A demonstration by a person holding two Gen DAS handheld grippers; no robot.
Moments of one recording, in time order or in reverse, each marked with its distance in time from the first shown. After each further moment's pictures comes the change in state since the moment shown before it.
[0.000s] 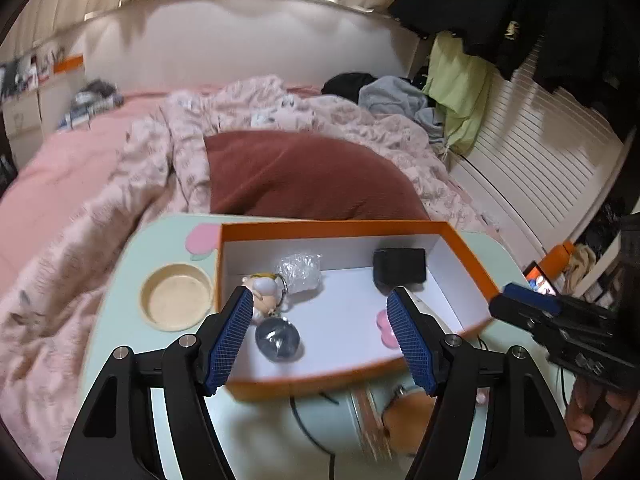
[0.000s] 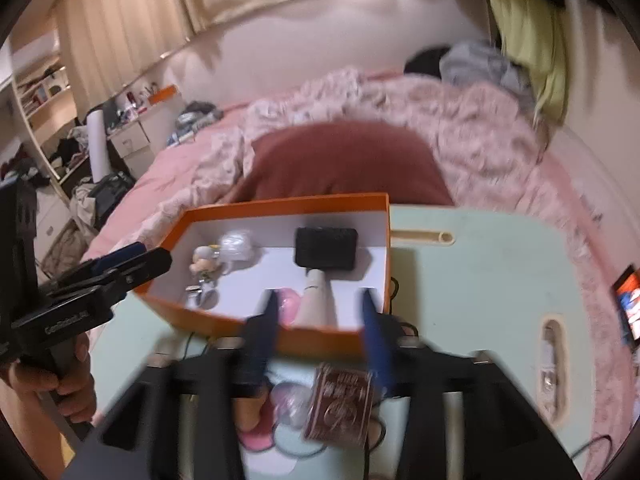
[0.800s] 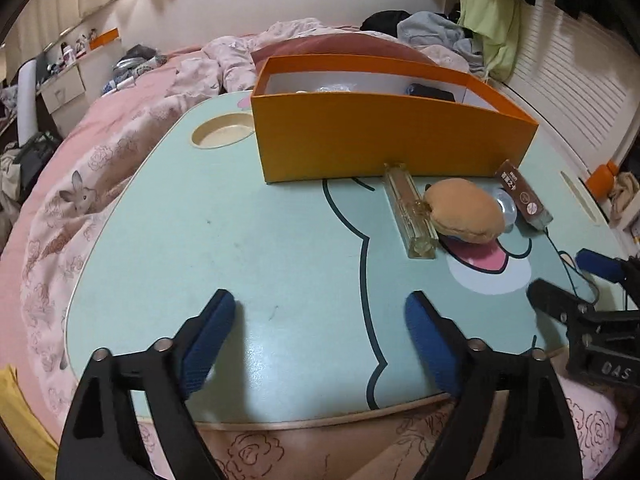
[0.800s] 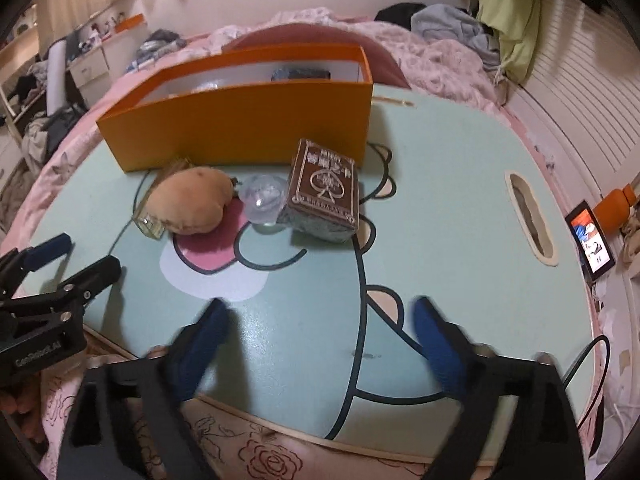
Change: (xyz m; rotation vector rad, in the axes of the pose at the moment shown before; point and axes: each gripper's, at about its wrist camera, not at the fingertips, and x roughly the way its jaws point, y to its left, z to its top) left arm -0.014 -0.014 -0.127 0.006 0.188 0.211; right arm 0.010 0.016 -0.112 -0.045 0.250 -0.217
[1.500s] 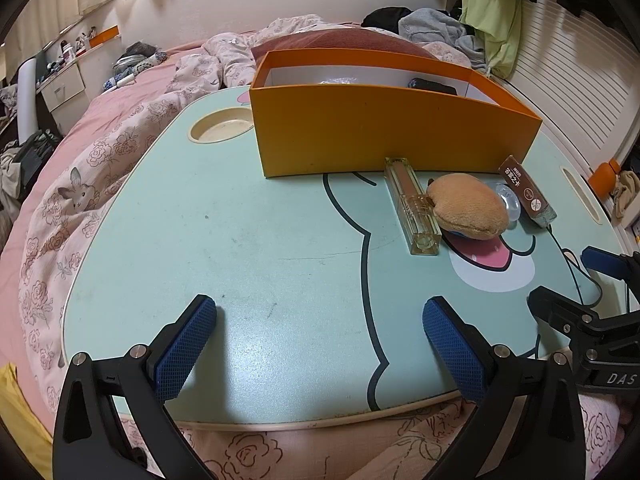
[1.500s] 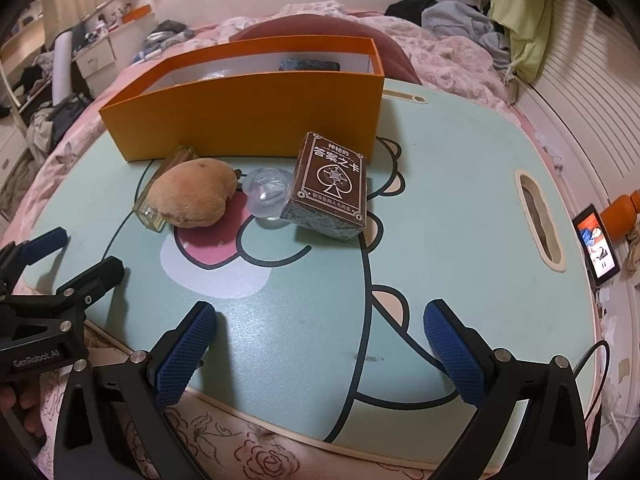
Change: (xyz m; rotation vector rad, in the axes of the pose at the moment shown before) left arm 0.002 0.000 0.001 -0.002 0.015 0.003; right arm 0.000 0.003 0.002 -0.025 0.013 0.017
